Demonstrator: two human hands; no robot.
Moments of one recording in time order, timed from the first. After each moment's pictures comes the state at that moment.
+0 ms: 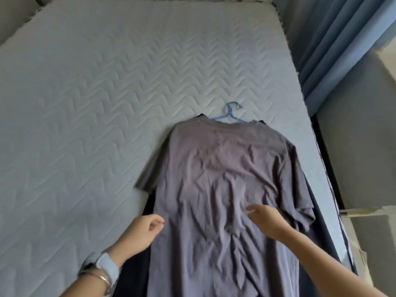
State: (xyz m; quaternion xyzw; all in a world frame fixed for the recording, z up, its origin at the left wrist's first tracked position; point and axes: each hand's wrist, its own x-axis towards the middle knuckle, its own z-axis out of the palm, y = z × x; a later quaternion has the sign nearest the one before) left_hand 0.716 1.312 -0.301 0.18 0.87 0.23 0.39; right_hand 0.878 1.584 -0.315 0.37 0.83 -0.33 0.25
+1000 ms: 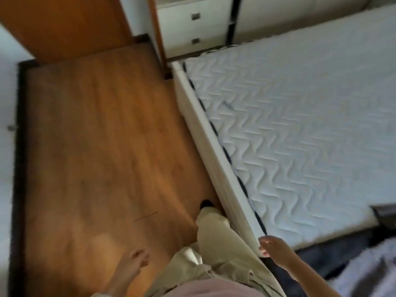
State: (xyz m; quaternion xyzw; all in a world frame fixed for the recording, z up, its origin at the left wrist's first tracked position) left_hand 0.862 0.691 -0.176 -0.59 0.61 0.51 0.16; right_hand 0.879 0.970 -0.264 0.08 0.83 -0.28 0.48
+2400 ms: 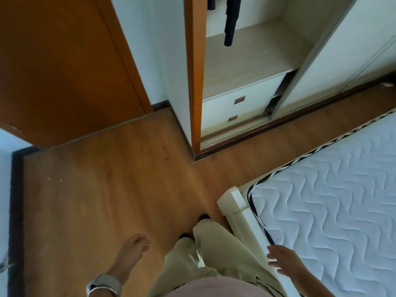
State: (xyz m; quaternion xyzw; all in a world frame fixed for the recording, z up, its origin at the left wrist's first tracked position) left_hand 0.514 0.005 -0.231 -0.55 0.59 0.57 0.15; right_hand 0.371 0.362 -0.238 0.29 0.76 -0.38 0.44
